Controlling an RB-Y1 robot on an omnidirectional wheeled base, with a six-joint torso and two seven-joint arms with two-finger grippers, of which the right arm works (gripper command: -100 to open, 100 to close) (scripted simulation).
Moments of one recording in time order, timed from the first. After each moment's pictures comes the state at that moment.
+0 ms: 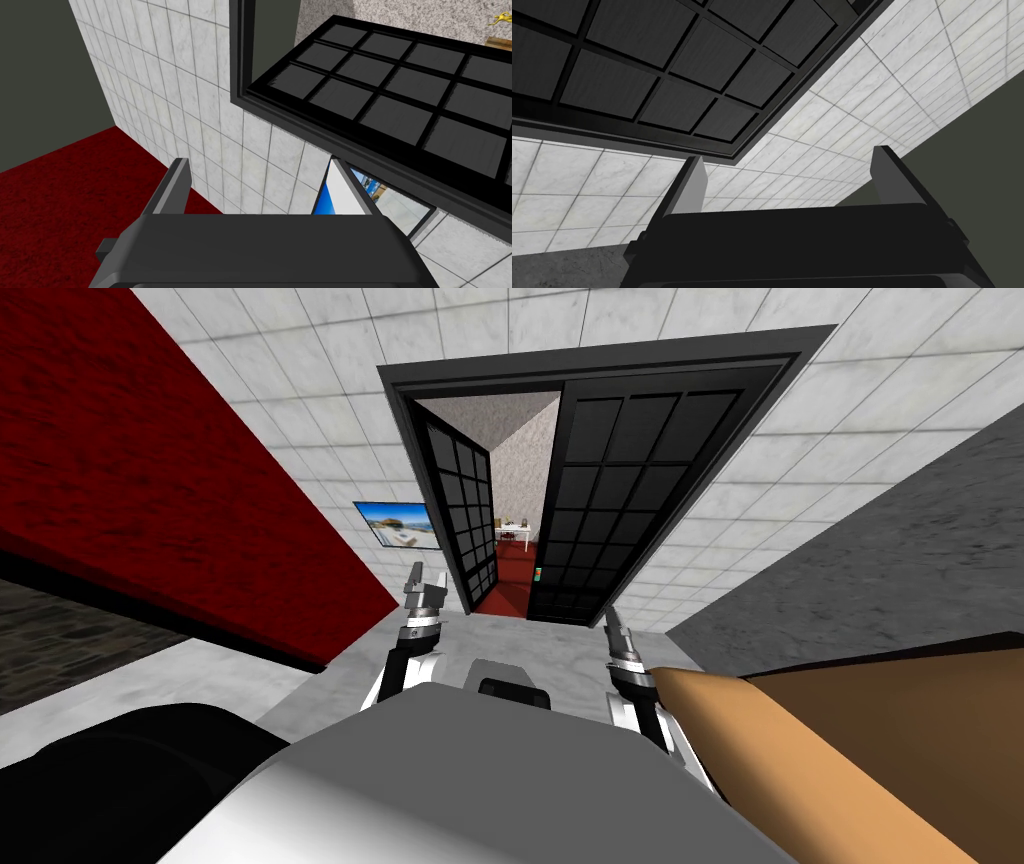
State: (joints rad) arm 0.41 -0.10 -0.15 -1.85 0.24 -0.69 0.28
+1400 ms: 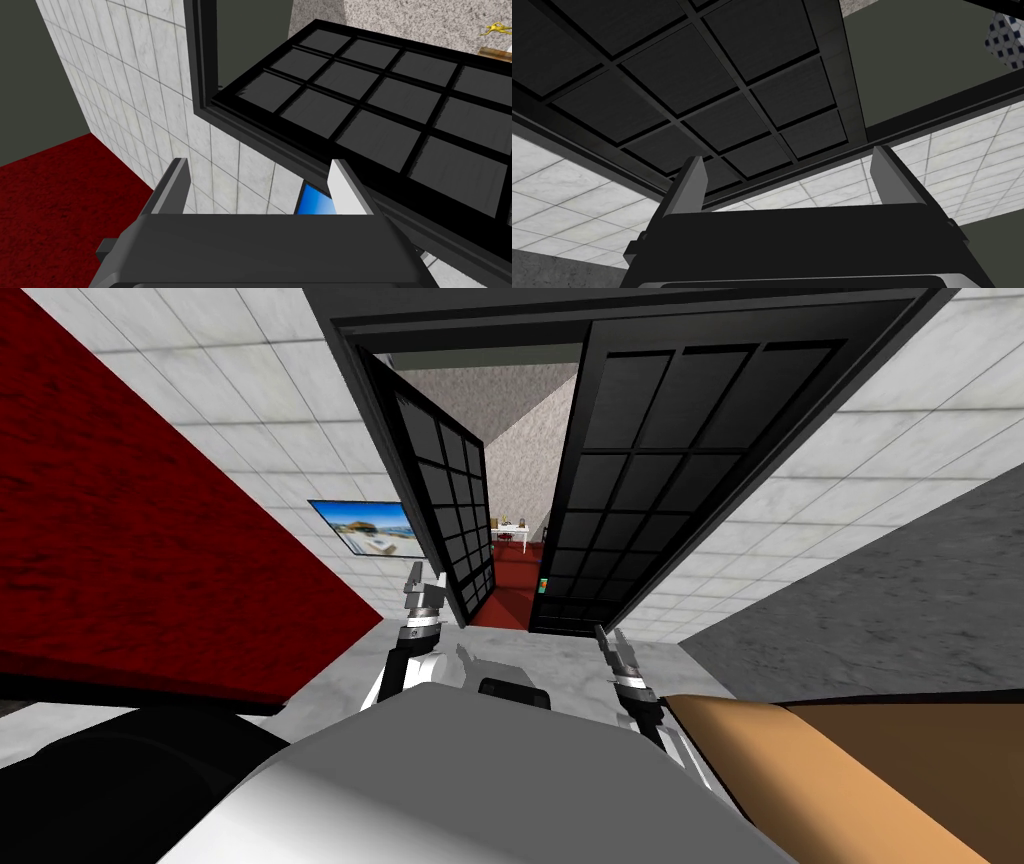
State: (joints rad) arm 0.37 -0.11 -0.30 -1.56 0.47 -0.85 0.50
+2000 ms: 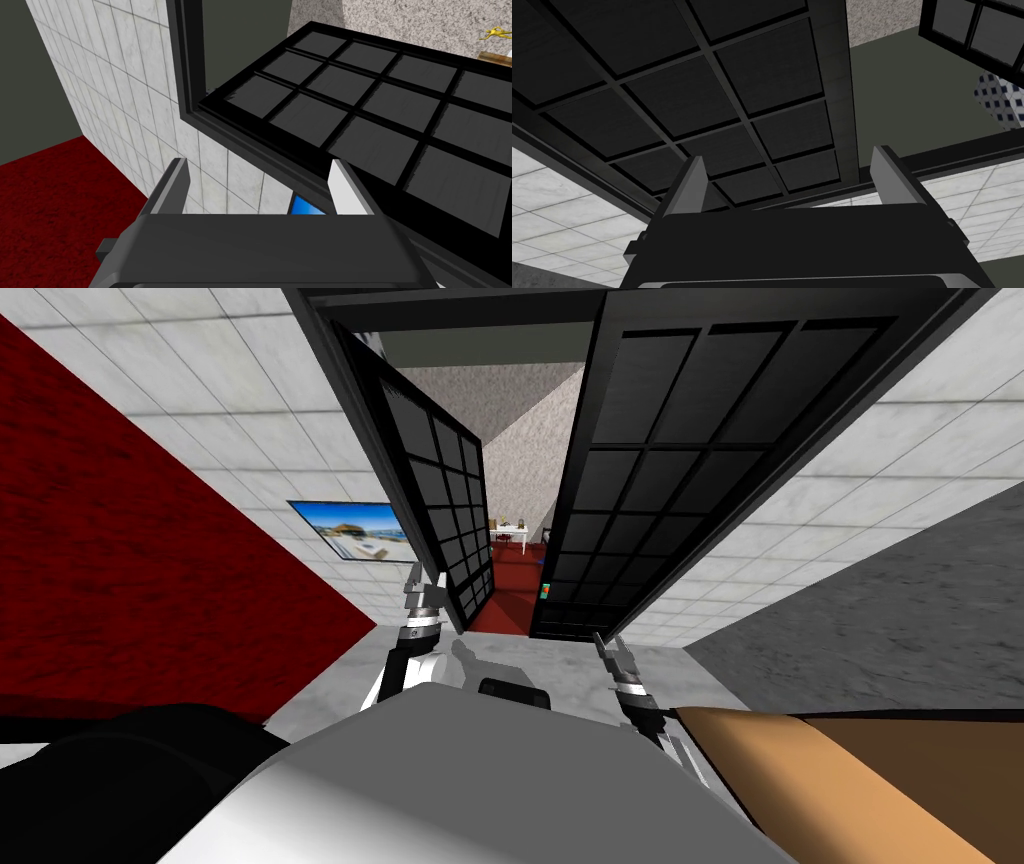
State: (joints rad) arm 0.35 -0.10 -0.35 -1.46 0.55 -0.91 0.57
